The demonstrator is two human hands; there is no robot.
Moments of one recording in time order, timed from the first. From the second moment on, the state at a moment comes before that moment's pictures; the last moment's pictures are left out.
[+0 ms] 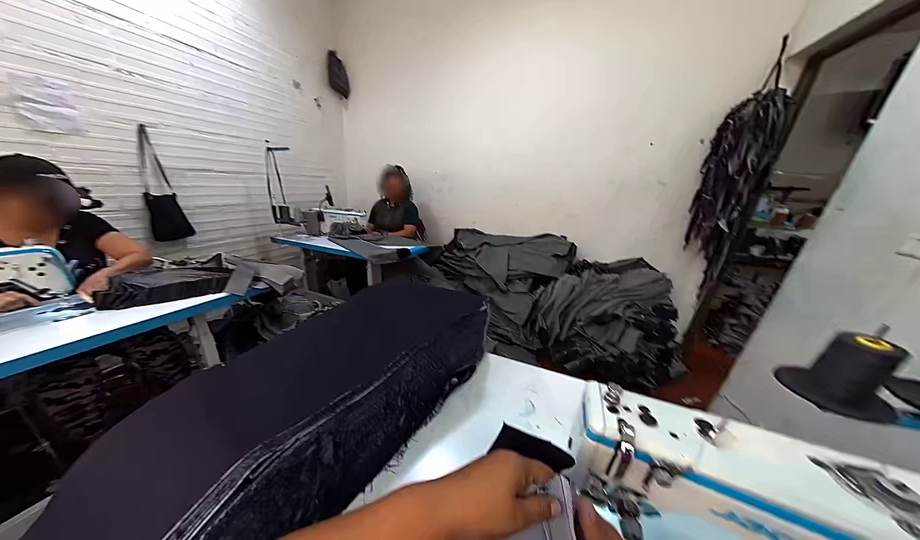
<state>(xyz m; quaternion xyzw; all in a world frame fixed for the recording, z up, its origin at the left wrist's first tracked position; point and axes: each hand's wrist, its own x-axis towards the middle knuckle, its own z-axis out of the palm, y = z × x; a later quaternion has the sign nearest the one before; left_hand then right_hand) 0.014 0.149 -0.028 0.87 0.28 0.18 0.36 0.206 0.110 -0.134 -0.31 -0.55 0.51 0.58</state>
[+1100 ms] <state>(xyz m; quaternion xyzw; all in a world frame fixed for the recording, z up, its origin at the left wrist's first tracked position) 0.041 0.125 -0.036 0.86 0.30 0.40 0.09 0.205 0.097 -0.066 -0.36 -0.68 0.08 0.63</state>
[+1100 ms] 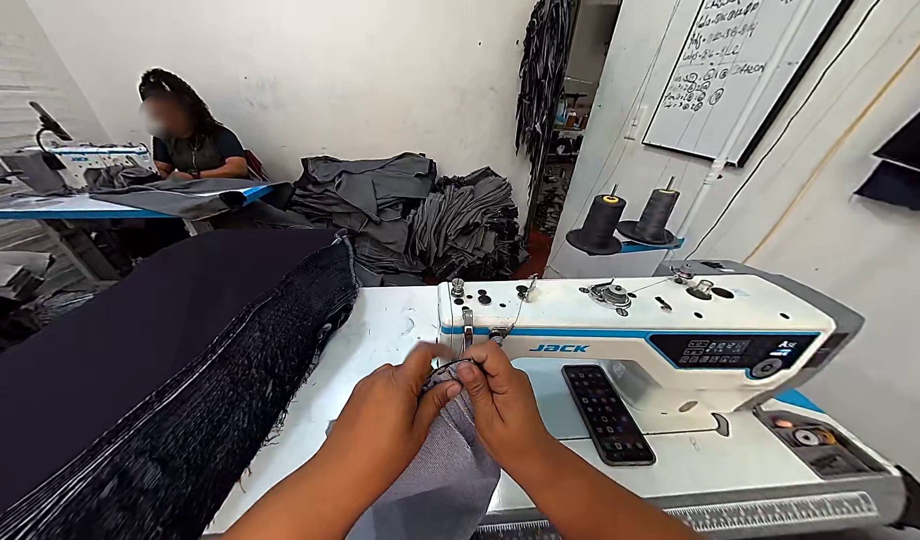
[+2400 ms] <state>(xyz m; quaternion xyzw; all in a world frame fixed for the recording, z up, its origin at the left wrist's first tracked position) 0.088 0.229 -0.185 0.88 0.40 0.15 0.19 0.246 0.111 -0.188 -0.64 -0.73 0.21 0.09</state>
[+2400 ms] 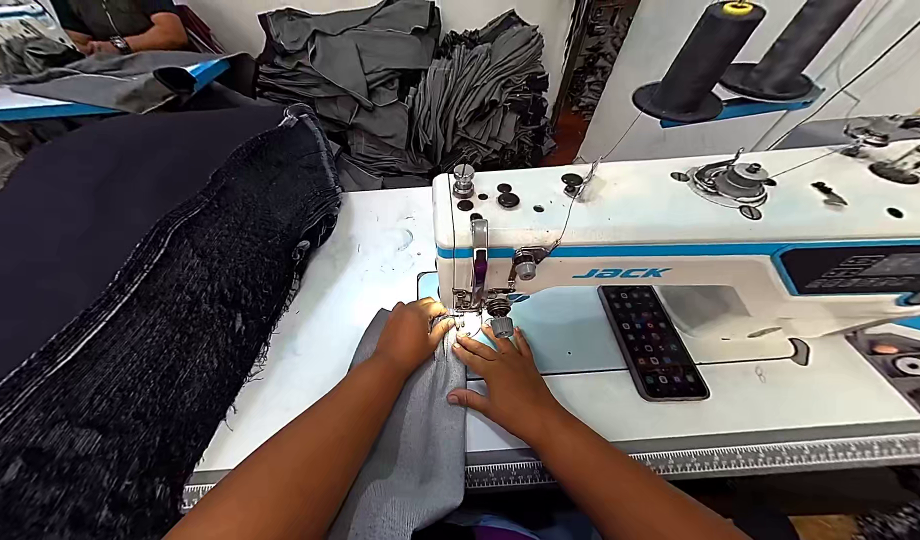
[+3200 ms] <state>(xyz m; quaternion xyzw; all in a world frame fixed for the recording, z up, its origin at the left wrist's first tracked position) 0.072 0.286 -0.192 0.87 0.46 0.14 0.11 0.294 0.038 -0.209 -0.62 -0.68 0.04 0.39</state>
